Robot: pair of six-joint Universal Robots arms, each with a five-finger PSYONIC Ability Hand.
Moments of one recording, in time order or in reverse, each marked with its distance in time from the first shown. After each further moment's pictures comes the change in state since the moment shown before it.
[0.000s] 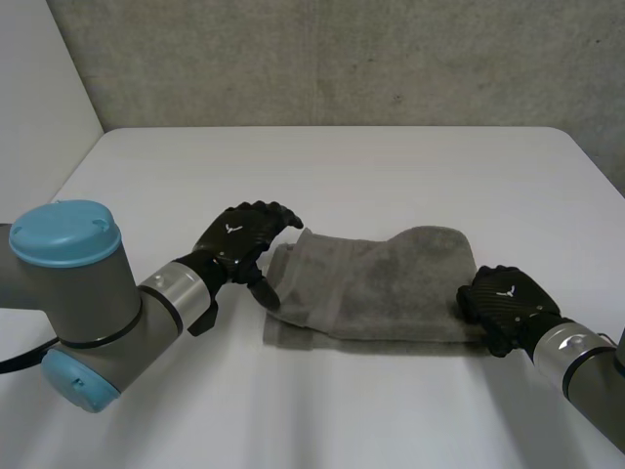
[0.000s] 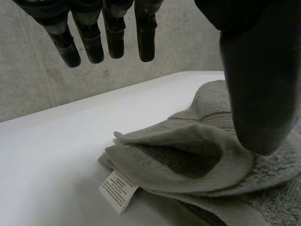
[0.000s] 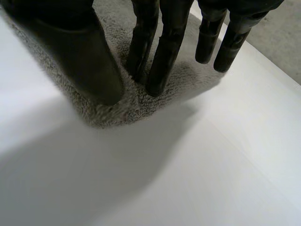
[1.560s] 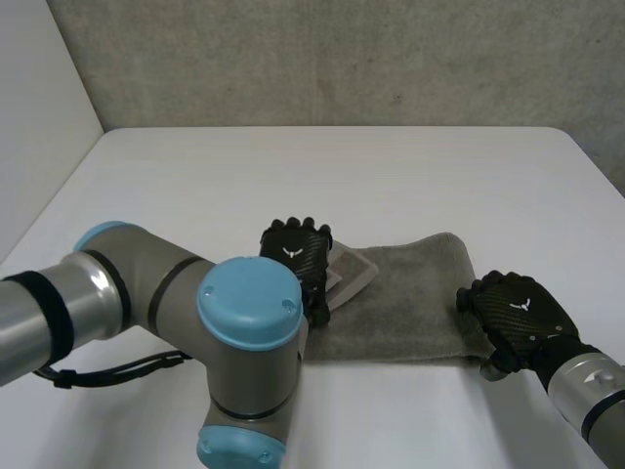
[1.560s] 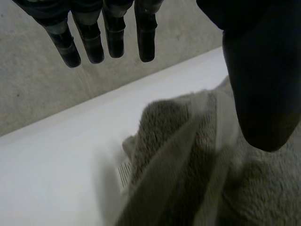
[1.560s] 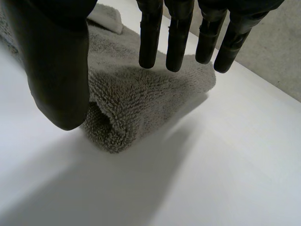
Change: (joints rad) left arm -0.439 -0.215 0.298 -0.077 -0.739 0.018; right arm 0.006 -0.231 0.196 -0.054 -0.007 0.157; left_hand 0.000 -0.009 0.000 0.000 -0.009; right_hand -0.601 -0.587 0.000 0.000 -0.610
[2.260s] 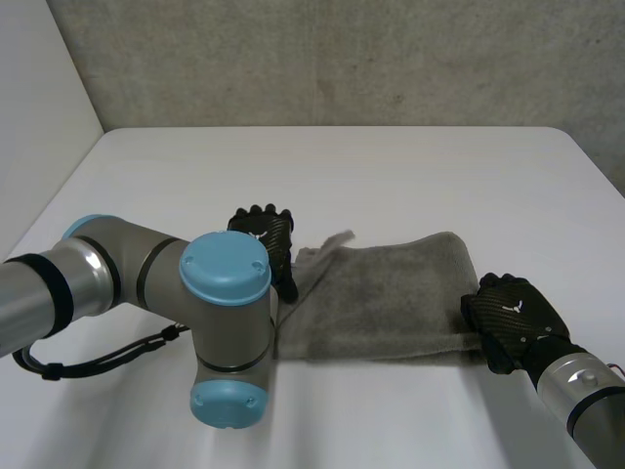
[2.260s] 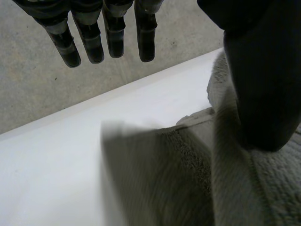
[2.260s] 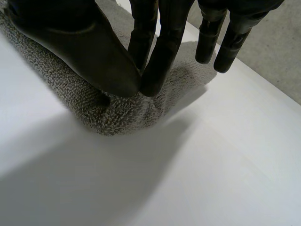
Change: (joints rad) left arm 0.118 -0.068 0.041 0.037 -0.016 0.009; right arm 0.025 0.079 -0.010 -0.069 0.041 -0.055; left_hand 0.000 0.000 0.000 0.000 0.000; right_hand 0.769 0.780 0.000 0.000 0.819
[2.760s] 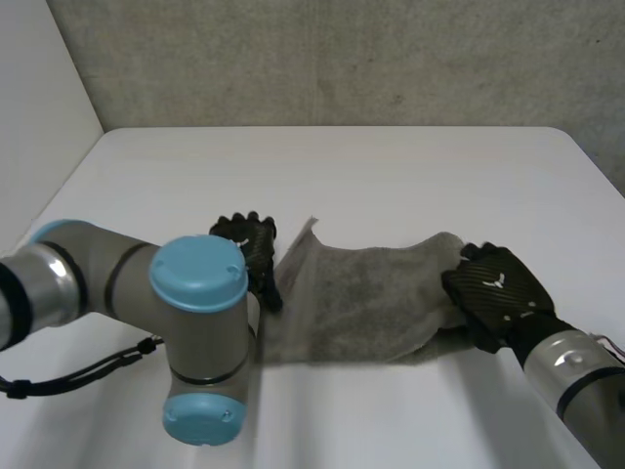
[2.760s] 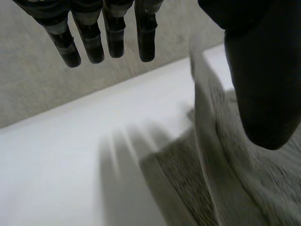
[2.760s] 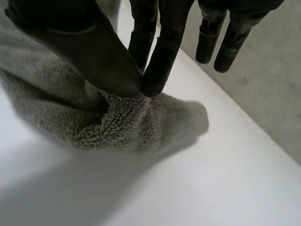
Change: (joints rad) left arm 0.029 0.111 -0.130 -0.002 -0.001 -0.013; right arm 0.110 -0.052 -0.101 0.050 0.002 -0.061; left_hand 0.000 0.000 0.000 0.000 0.000; right_hand 0.010 0.002 0.000 0.000 0.003
